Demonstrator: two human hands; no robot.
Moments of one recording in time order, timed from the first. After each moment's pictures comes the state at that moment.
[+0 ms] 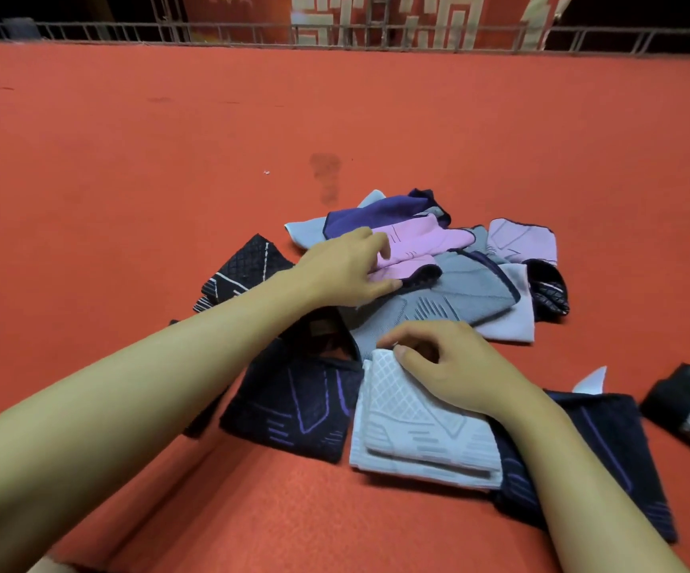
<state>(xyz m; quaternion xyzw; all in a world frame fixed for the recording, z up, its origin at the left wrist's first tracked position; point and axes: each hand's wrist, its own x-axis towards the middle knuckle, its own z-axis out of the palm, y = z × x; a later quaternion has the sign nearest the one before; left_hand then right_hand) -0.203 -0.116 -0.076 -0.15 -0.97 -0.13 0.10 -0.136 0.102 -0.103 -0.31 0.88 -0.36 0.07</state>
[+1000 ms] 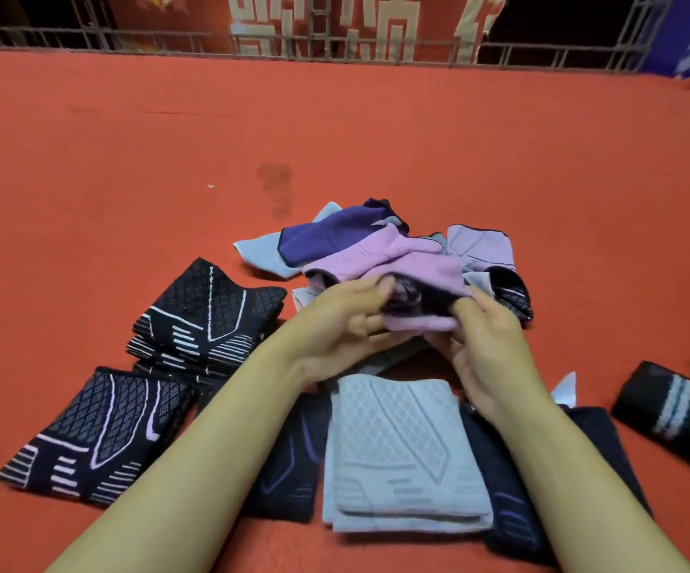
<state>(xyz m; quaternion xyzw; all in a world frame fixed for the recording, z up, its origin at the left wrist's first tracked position) -0.173 -0.063 -0.093 -0.08 -0.50 -0.83 -0.23 -0.163 0.119 -0.102 0.00 0.62 -0.78 -0.04</state>
